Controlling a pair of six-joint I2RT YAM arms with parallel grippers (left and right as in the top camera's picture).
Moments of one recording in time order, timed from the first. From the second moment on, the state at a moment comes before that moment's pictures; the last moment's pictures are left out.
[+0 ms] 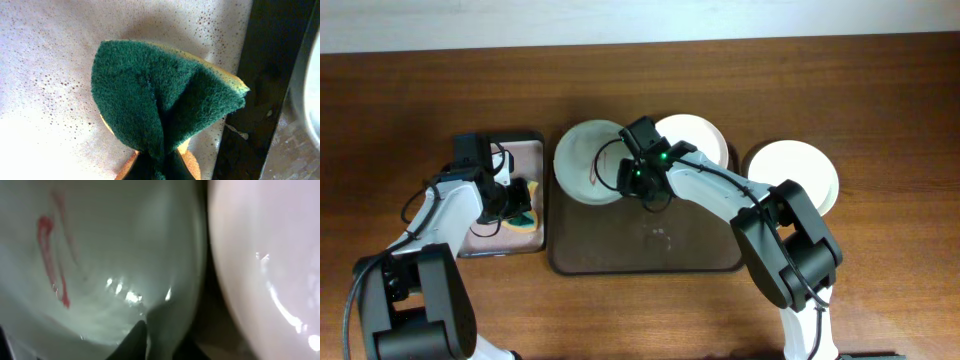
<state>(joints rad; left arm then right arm) 0.13 1.75 1.02 -0.61 0.14 -0.09 0.59 2.13 1.45 -0.51 -0.20 0.75</state>
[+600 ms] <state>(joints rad) 0.13 1.70 1.02 -0.61 0.38 -0.04 0.58 2.12 1.47 -0.77 -0.28 0.55</state>
